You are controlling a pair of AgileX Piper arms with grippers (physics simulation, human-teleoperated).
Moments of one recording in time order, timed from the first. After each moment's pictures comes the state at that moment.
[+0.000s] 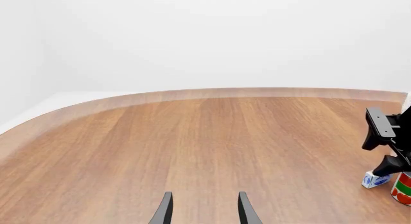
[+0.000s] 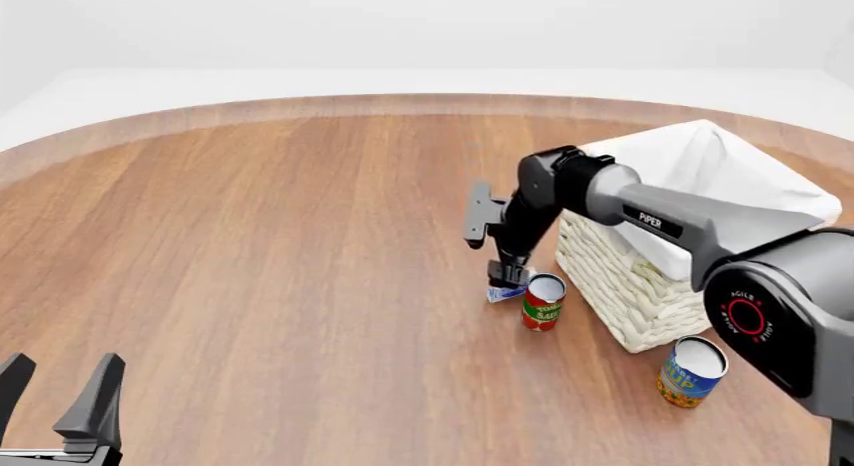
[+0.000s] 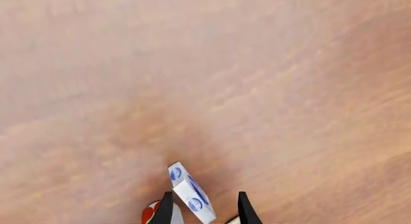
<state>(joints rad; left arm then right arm) 0.00 0.01 0.00 -0.01 0.00 0.39 2.10 -1.64 0.84 -1.01</state>
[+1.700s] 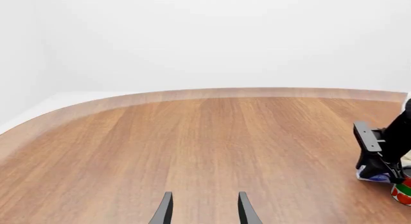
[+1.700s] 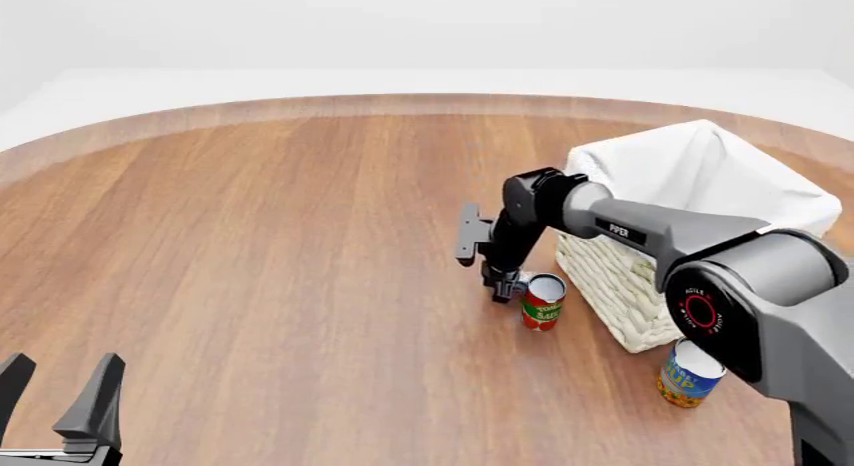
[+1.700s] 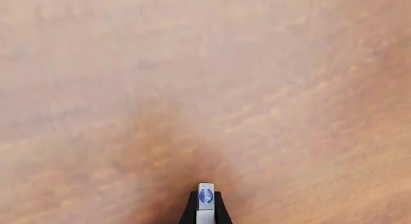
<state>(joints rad) 0.00 0.01 0.00 -0.01 0.00 0.41 2.21 -1.67 0.81 -1.03</state>
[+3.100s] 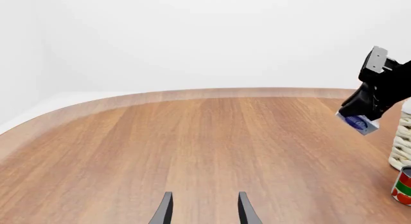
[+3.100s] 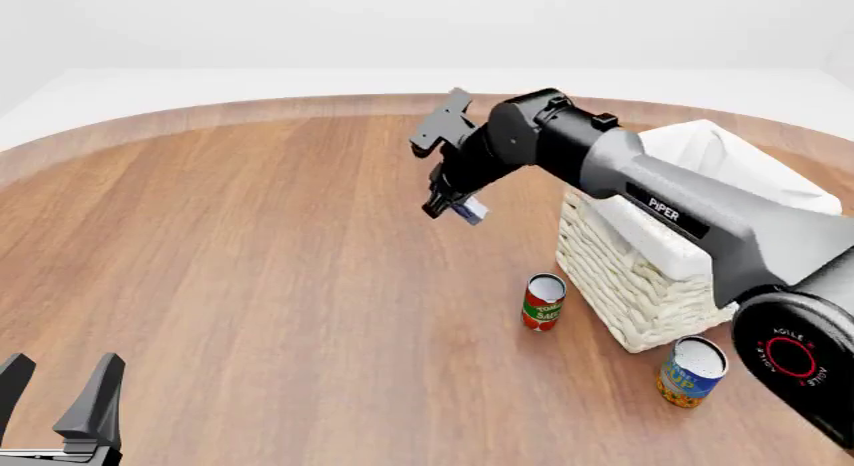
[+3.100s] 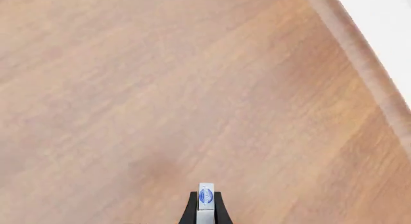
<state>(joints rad) 0.00 0.01 0.00 -0.01 0.00 0.53 2.00 -1.80 0.71 -0.47</state>
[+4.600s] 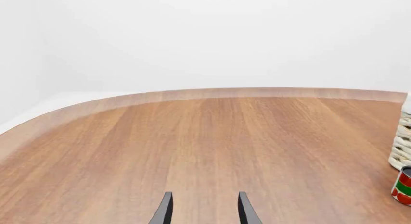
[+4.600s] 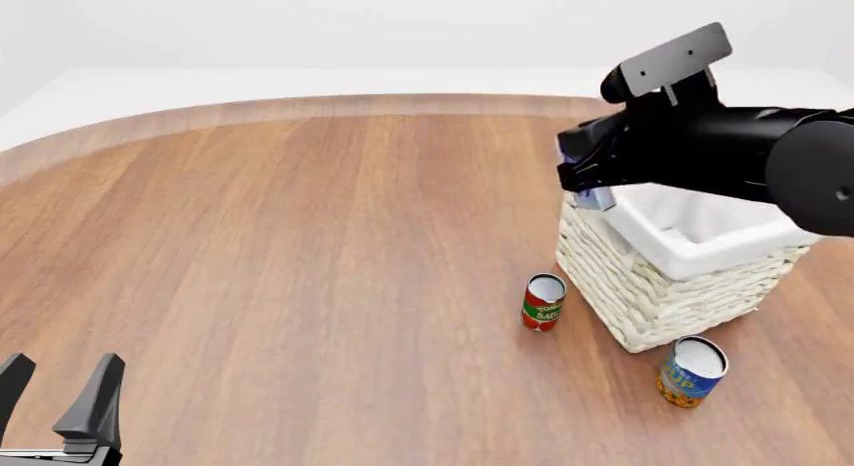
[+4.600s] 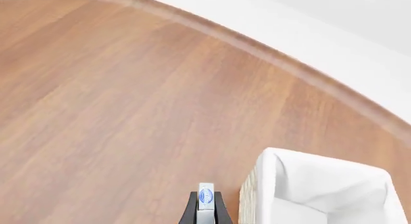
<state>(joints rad) 0.00 0.01 0.00 0.00 0.00 0.42 1.23 -1.18 0.49 -0.16</state>
